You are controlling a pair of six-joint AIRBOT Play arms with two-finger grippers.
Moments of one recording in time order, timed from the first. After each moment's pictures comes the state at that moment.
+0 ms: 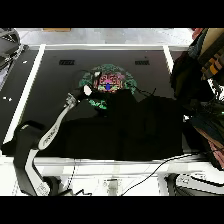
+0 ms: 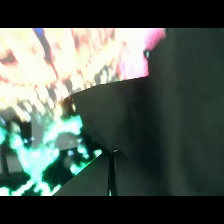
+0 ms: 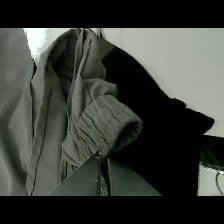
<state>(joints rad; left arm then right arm) -0.39 -1.90 1.58 1.04 -0.60 -1.29 -0.65 -1.36 1.06 -0.73 1.19 0.82</state>
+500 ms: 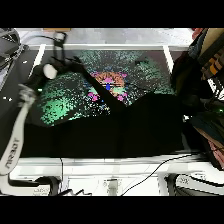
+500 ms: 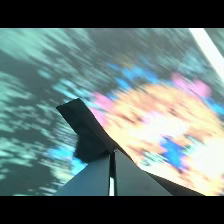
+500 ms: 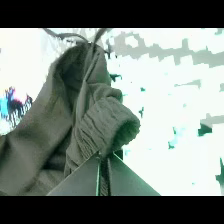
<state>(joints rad) -0.15 -1.50 1.59 1.37 -0.53 -1.29 -0.59 -1.36 1.06 -0.66 1.04 0.86</state>
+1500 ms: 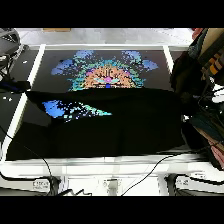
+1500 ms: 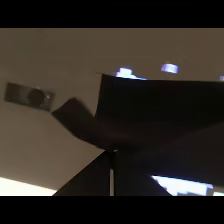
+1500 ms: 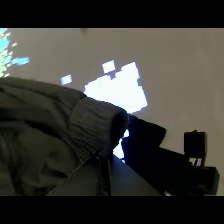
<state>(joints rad) 0.33 -1.55 1.58 1.59 -1.02 -1.41 -0.44 -1.41 1.06 -0.93 0.70 1.08</state>
